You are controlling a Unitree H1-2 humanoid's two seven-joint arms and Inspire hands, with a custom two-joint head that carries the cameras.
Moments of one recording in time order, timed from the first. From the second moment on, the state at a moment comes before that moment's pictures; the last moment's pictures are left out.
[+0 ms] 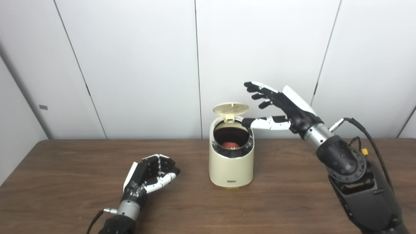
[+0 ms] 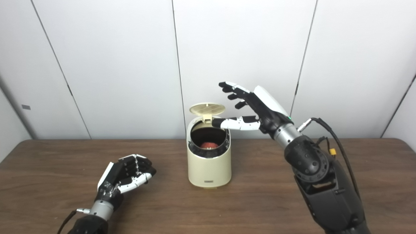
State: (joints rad) left arm -0.30 0.15 0.05 0.18 -0.06 0.00 -0.09; right arm -0.71 -0.33 0.19 -0.05 -0.40 0.23 0.29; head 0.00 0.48
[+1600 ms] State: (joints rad) left arm -0.30 0.14 0.05 0.18 -0.03 -0.01 -0.09; right arm -0.74 -0.39 0.31 -0.10 -0.52 0.19 0.46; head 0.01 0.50
